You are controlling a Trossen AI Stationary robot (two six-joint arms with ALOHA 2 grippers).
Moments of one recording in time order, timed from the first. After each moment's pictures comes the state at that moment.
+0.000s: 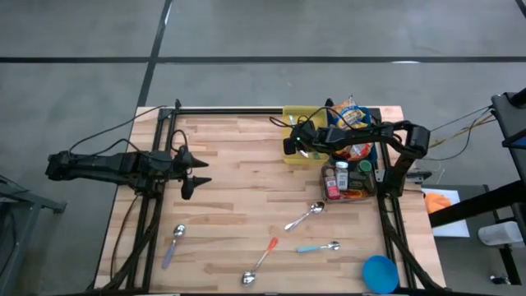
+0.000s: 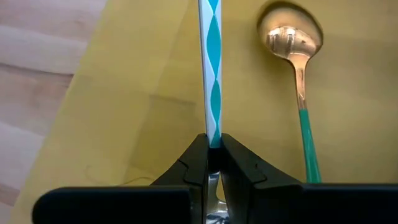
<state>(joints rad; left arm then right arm) -0.04 0.48 0.40 -0.42 -0.18 -0.32 -0.38 1.73 0.93 -0.23 0.36 0.89</state>
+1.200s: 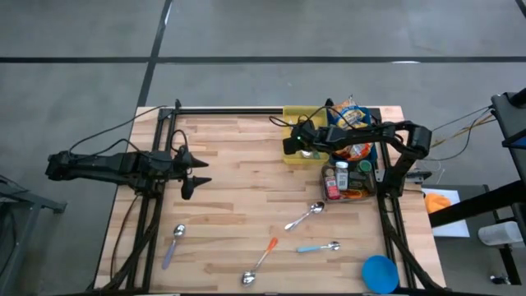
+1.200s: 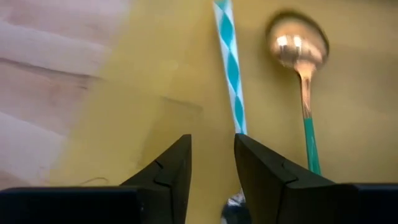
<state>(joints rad) -0.04 0.48 0.40 -0.42 -0.18 -0.32 -0.38 1.72 0.93 -0.22 0.34 0.85</state>
